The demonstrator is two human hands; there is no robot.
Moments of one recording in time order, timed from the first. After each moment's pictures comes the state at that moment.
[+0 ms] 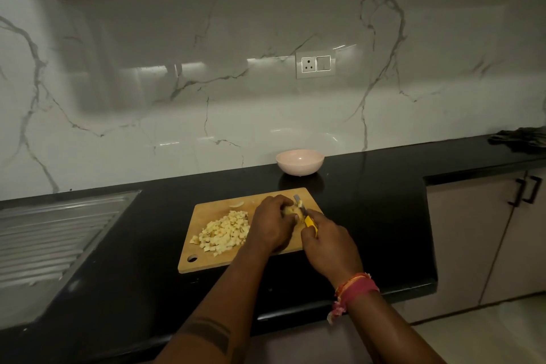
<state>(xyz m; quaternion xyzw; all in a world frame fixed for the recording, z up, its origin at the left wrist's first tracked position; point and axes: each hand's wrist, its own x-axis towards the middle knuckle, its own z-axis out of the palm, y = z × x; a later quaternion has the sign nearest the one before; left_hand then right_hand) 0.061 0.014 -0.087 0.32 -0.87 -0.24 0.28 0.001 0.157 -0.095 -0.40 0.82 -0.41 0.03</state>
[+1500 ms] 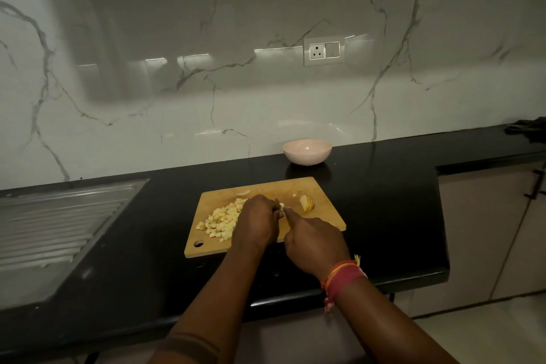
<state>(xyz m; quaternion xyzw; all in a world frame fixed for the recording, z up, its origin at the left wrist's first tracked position) 0.098 0.005 -0.101 0.33 -0.89 -0.11 0.28 0.032 0.141 -0.098 -0.51 0.82 -0.23 -0.05</state>
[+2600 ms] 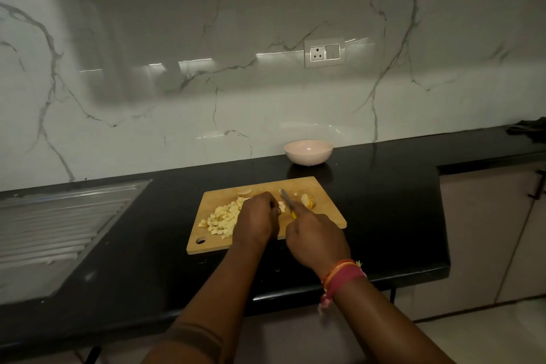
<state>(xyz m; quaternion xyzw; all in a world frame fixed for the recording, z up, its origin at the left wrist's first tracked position) 0.101 0.014 -0.098 0.39 -0.85 -0.17 0.31 0.041 0.148 -0.092 -0.48 0.81 -0.34 -0.01</state>
